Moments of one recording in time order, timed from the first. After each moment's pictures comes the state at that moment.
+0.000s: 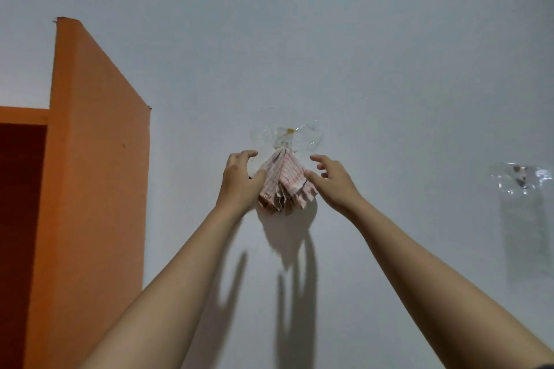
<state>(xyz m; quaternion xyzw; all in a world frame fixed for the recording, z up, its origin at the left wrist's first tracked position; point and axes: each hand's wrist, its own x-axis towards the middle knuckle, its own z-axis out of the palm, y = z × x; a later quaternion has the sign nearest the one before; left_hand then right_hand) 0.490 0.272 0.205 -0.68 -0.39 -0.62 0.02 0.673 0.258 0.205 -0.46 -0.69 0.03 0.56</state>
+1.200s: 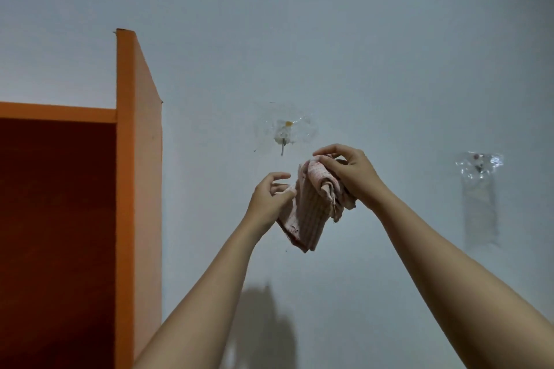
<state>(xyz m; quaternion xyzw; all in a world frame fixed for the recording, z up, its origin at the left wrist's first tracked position) 0.499 0.219 0.155 -0.71 -0.27 -0.58 -0.30 0.667 0.170 0.202 -0.41 -0.68 0.04 0.61</state>
